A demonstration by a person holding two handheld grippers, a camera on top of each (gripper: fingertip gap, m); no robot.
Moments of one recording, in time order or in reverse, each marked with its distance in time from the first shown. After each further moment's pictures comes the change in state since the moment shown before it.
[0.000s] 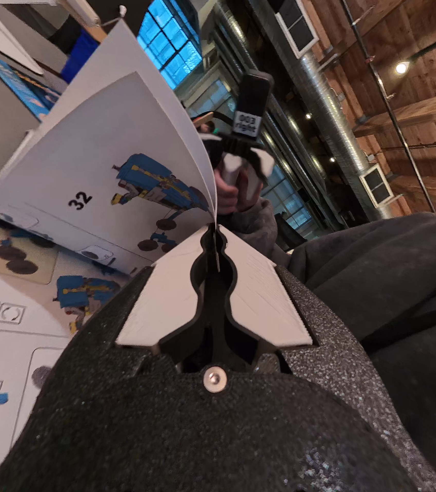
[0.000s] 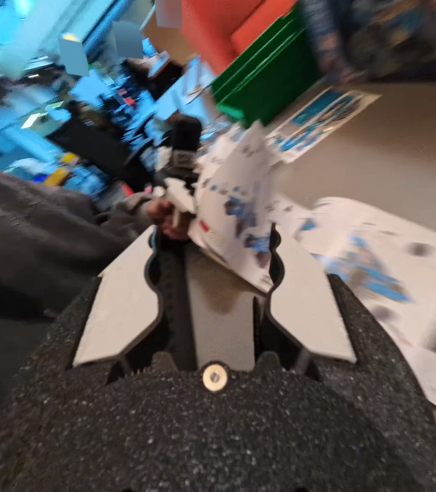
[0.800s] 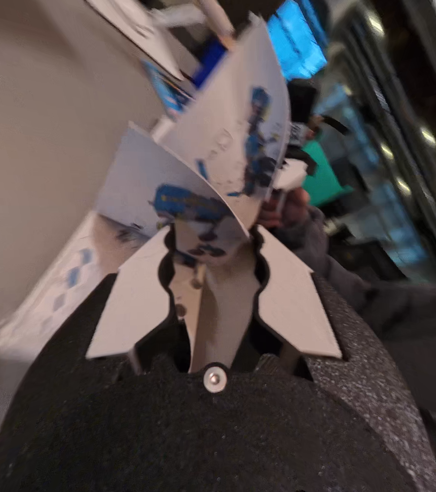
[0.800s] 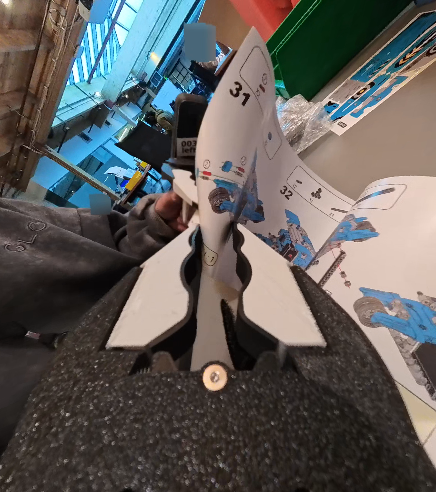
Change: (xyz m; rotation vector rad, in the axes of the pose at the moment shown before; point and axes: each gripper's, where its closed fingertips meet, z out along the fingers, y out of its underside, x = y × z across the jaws) left arm -0.047 0.006 -0.038 0.017 -0.438 -0.019; right arm 0.018 0.029 0.050 -0.013 -0.259 0.132
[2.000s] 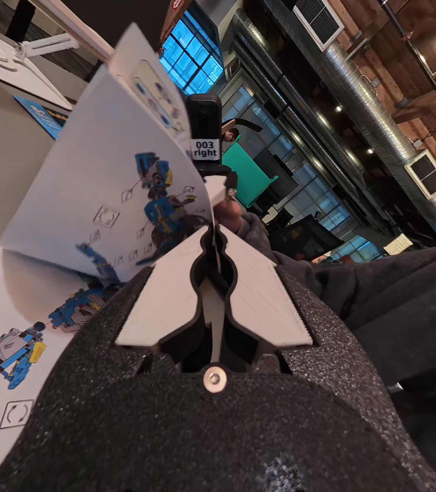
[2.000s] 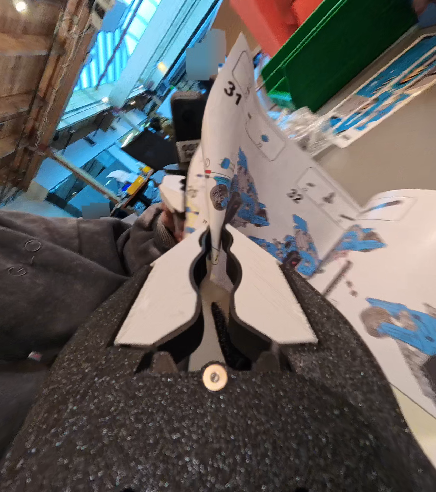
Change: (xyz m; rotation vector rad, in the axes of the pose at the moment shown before) left arm 0.064 -0.009 0.029 0.039 0.339 0.137; right arm -0.004 -0.004 0.001 0.037 -0.011 -0.034
